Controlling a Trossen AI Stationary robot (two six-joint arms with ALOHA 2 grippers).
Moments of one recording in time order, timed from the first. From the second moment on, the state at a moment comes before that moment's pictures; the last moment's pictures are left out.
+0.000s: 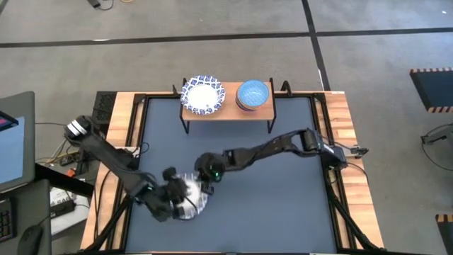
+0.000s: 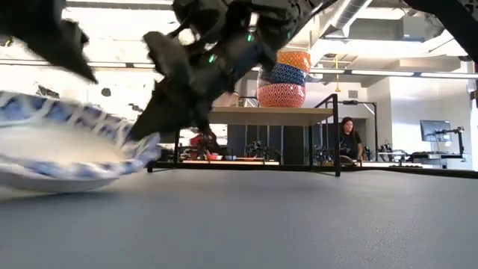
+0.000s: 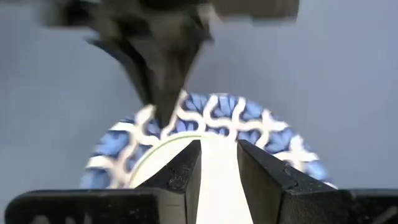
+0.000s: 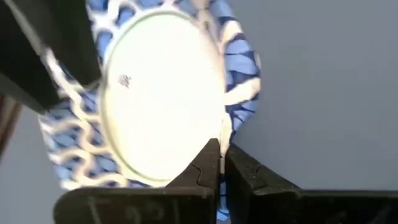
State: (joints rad) left arm -0.71 1.42 0.84 -0.46 -0.63 -0.85; right arm 0.10 2.27 1.65 -0.05 -0.16 0.34
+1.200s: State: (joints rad) left arm -0.12 0.92 0.84 -0.44 -0.96 -0.23; right arm -0.59 1.88 1.80 -0.29 -0.27 0.14
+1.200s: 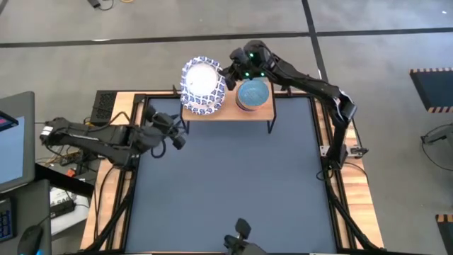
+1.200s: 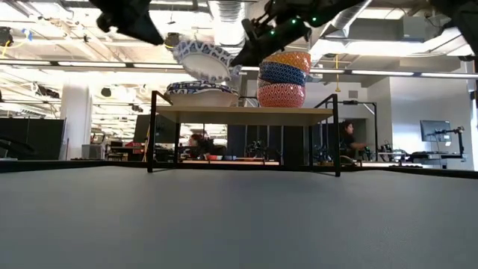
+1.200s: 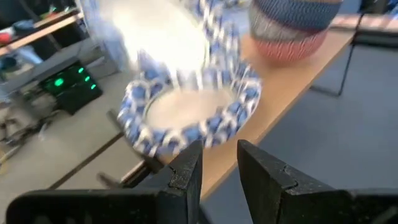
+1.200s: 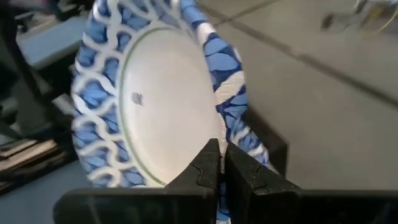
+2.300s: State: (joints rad) left arm 0.46 1.27 0.84 0.27 -0.28 0.16; right arm -0.50 1.55 1.73 -0.68 -0.22 0.04
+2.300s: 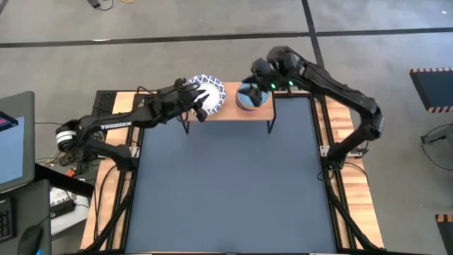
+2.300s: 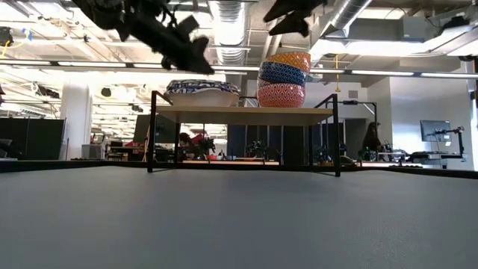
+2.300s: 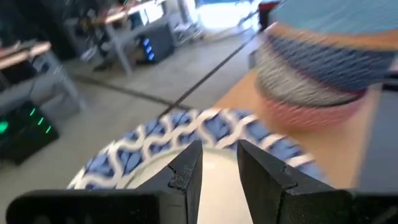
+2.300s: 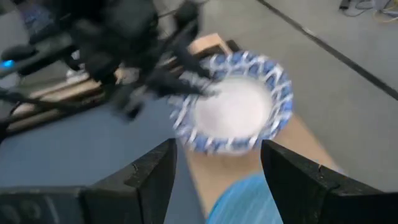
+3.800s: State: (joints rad) left arm -0.18 0.69 0.48 0.27 -0.37 0.08; right arm 0.40 0.52 0.37 0.14 0.48 0.05
